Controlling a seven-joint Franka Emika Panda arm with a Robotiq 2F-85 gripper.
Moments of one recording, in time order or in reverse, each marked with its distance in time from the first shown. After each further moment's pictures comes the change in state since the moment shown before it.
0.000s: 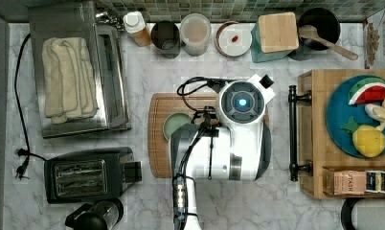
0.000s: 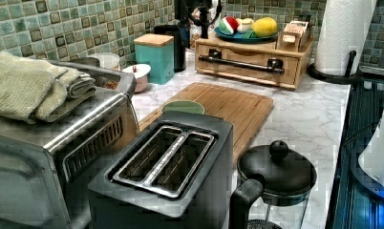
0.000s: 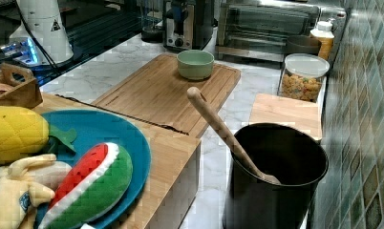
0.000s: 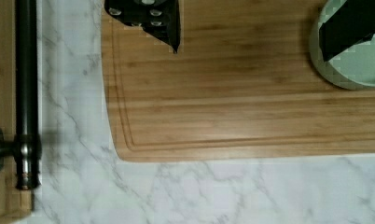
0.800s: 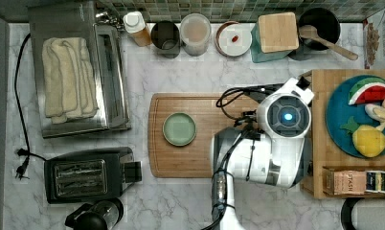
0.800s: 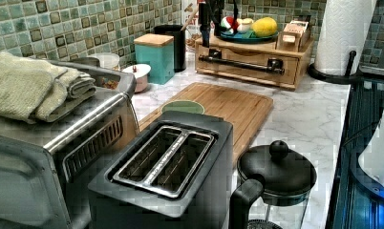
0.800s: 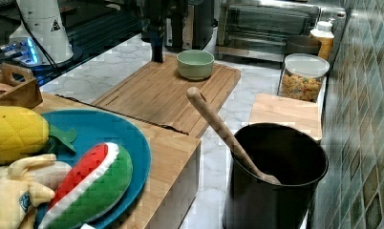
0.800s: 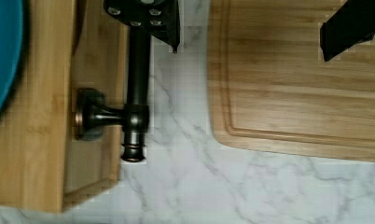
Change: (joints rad) arm -0.093 0.045 -0.097 -0.045 -0.093 0.201 -0.255
